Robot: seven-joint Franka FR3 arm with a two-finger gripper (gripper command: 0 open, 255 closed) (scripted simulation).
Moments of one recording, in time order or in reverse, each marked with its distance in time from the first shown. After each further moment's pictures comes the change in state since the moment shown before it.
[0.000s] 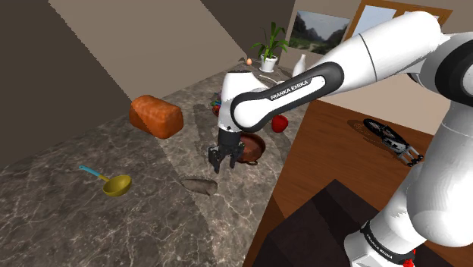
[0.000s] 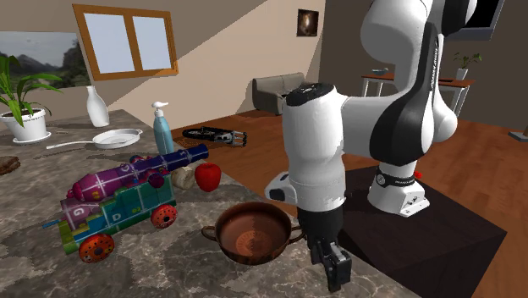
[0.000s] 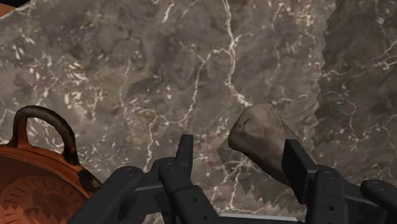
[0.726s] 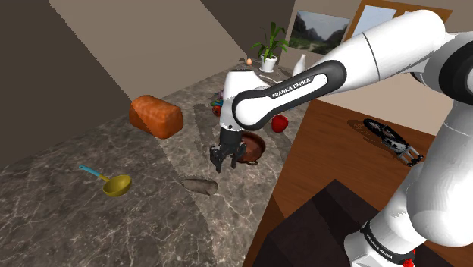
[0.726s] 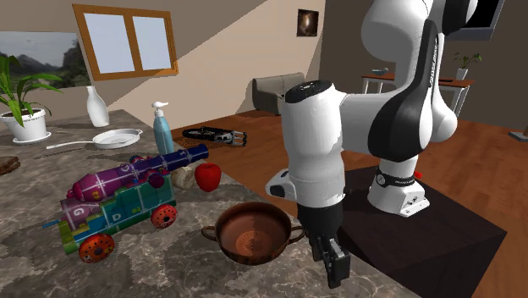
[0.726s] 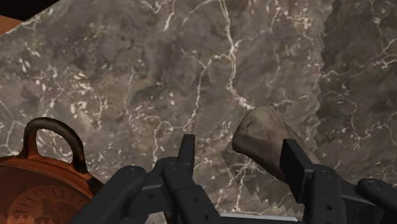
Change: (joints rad) arm -0.005 -0.017 -0.003 -0.012 0.018 -0.013 0.021
